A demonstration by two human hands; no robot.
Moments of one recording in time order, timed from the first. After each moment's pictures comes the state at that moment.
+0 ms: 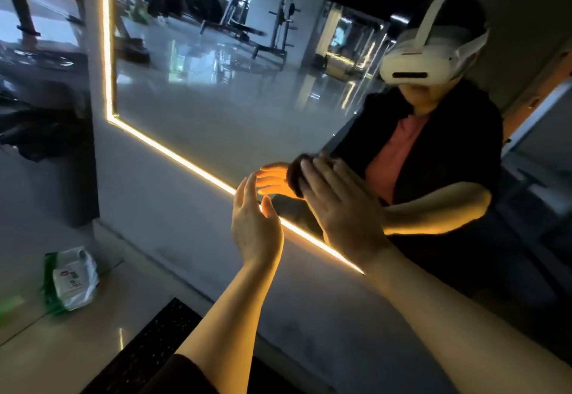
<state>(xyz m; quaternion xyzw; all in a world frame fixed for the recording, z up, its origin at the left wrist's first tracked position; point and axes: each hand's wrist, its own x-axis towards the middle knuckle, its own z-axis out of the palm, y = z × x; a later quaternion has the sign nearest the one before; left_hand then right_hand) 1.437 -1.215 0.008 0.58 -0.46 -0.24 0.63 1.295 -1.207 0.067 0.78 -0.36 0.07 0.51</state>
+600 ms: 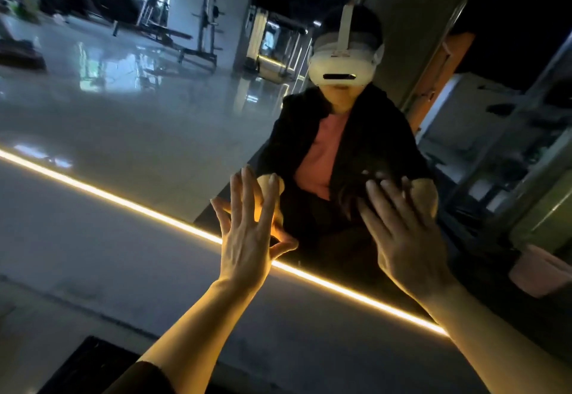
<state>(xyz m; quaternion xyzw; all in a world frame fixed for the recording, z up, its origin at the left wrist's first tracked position) 1.335 -1.191 0.013 0.43 -0.76 -0.01 0.49 1.113 -1.082 0.113 0.69 -0.47 0.05 0.55</state>
